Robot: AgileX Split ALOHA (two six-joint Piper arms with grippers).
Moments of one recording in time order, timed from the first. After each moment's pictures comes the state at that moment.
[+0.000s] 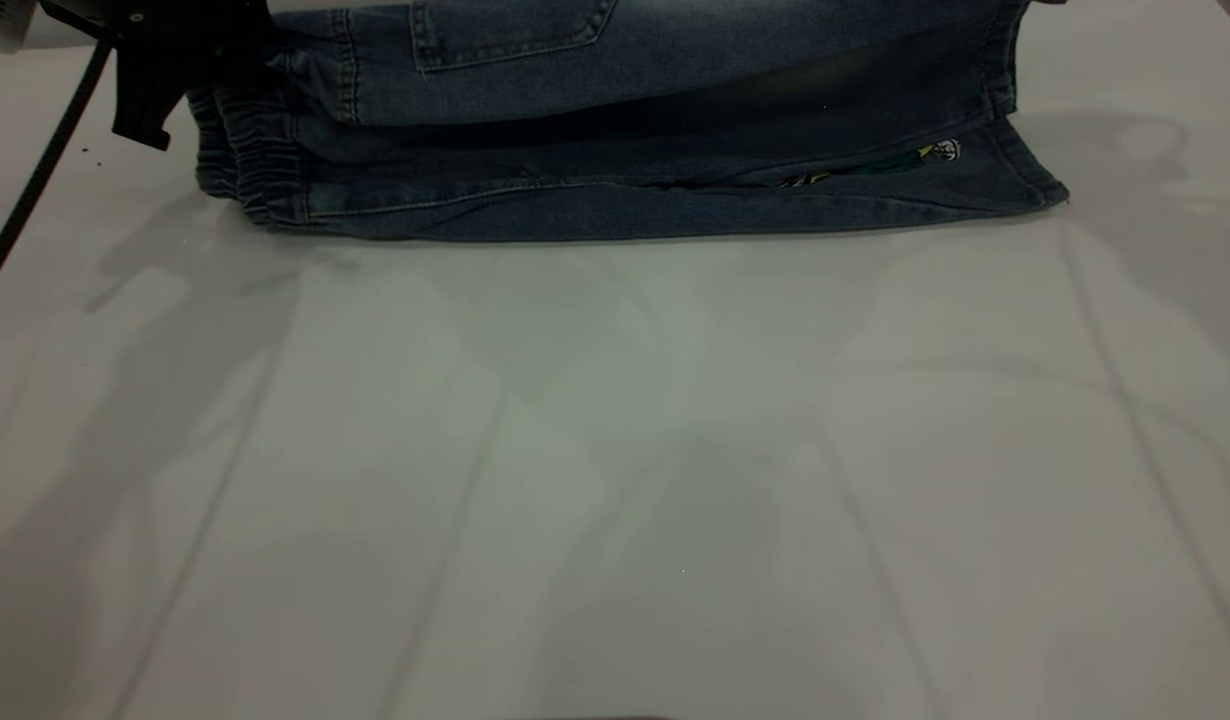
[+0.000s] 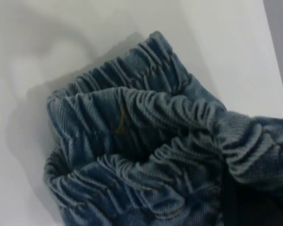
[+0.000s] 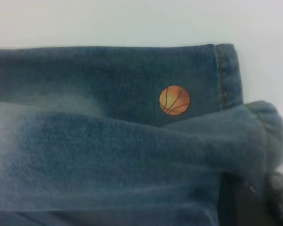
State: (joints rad) left arm -0.17 2.05 -1.15 -1.02 -0.21 -0.29; right arm 0.02 2.05 -1.34 0.53 0.32 -0.35
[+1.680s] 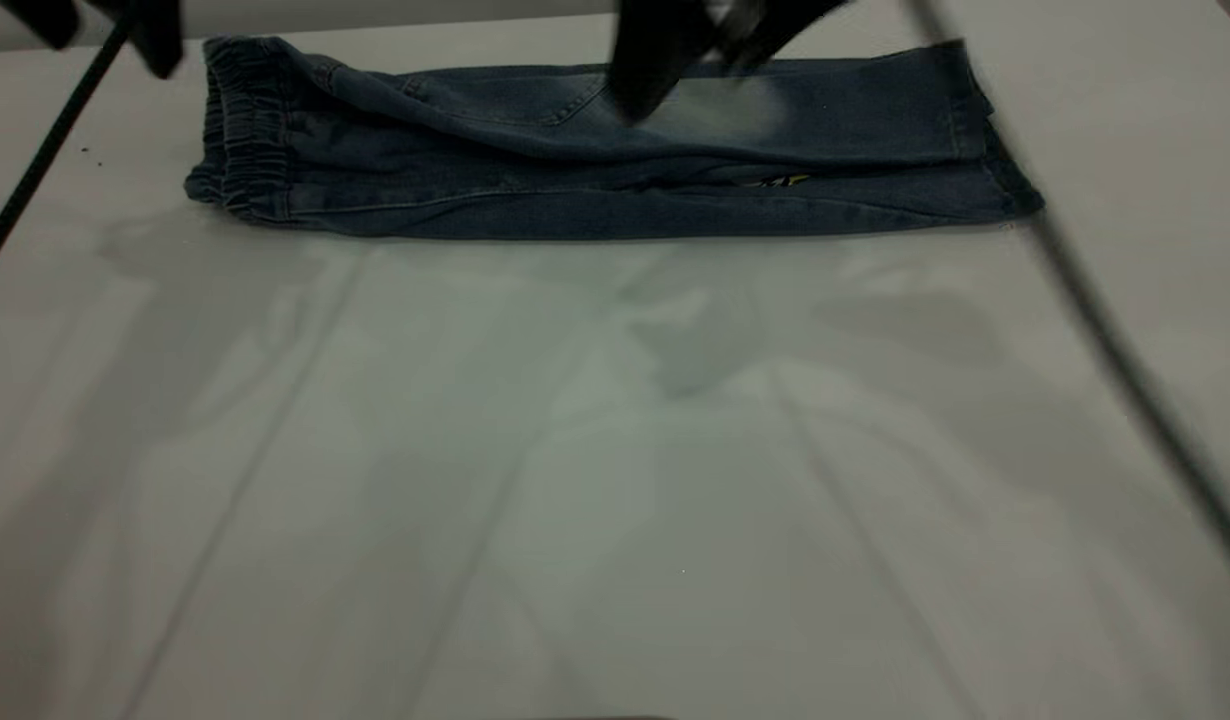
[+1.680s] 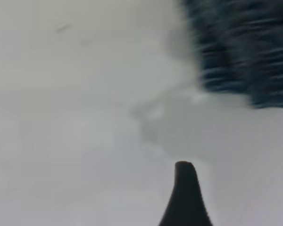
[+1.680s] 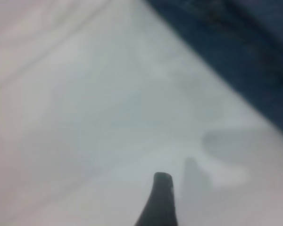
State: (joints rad) left arm -0.15 1.97 -1.42 0.32 0.68 -0.17; right arm 0.47 2.04 -1.39 0.56 0.57 -0.61
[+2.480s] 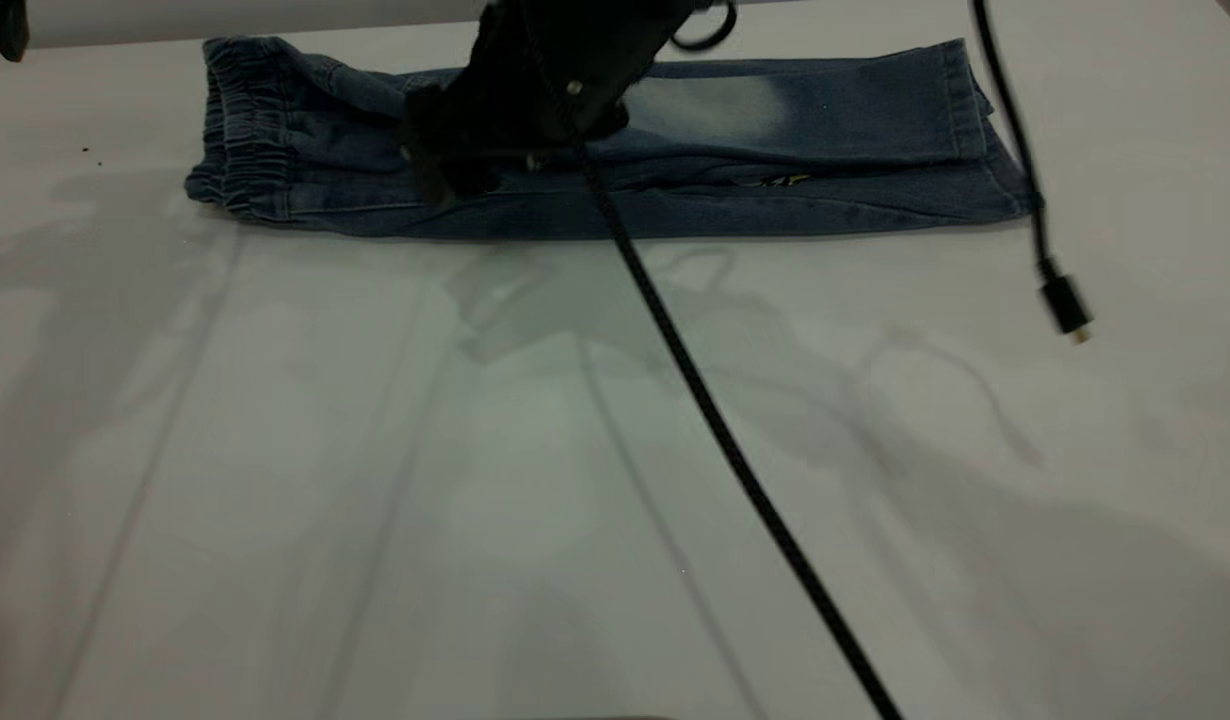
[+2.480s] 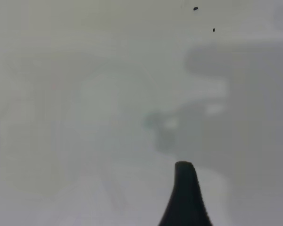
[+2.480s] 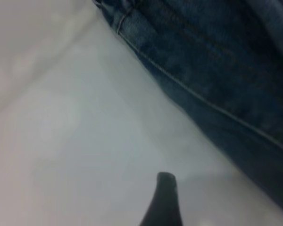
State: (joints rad) left arm -0.04 1.97 -1.42 0.43 0.66 -0.36; right arm 0.61 2.40 -1.68 0.74 0.25 -0.64
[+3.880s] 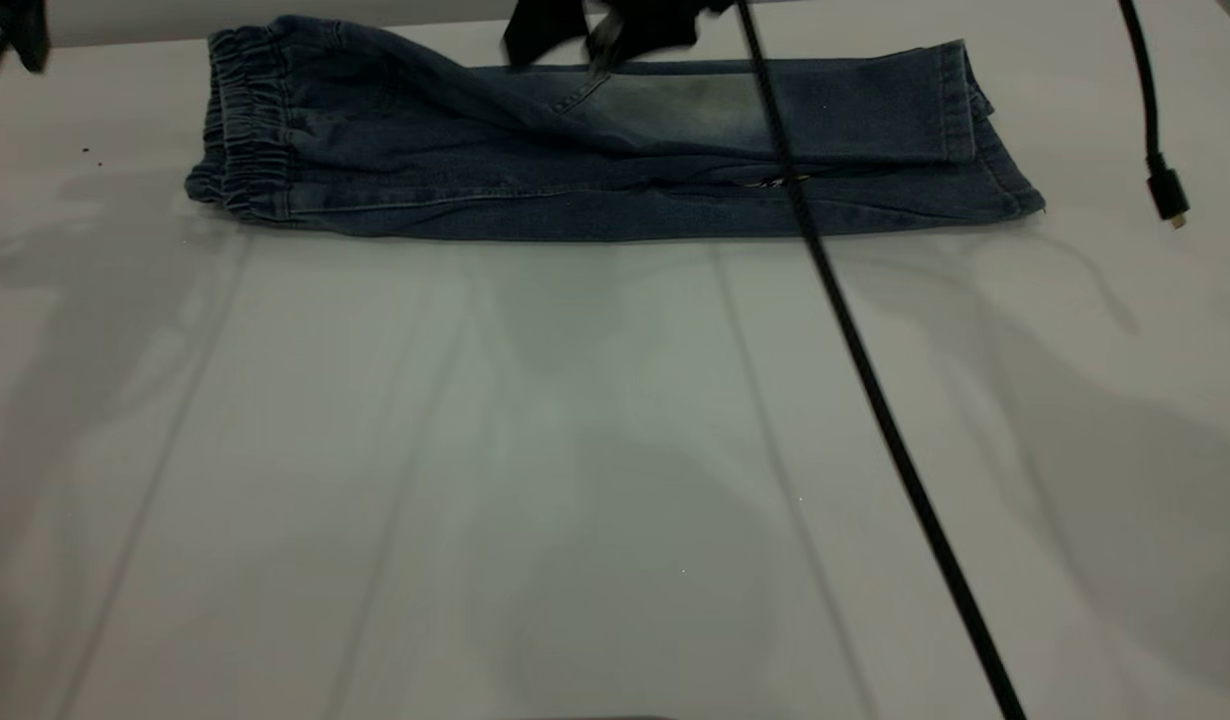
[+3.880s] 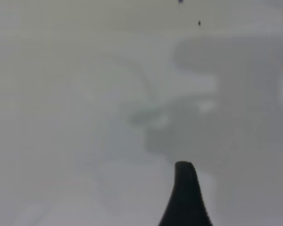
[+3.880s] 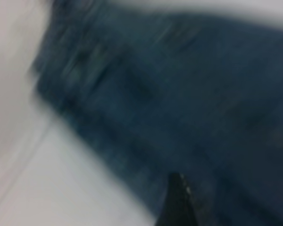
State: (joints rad) left arm -0.04 2.02 -1.42 0.39 0.64 -0.37; right arm 0.37 2.55 -2.02 0.95 0.66 -0.71
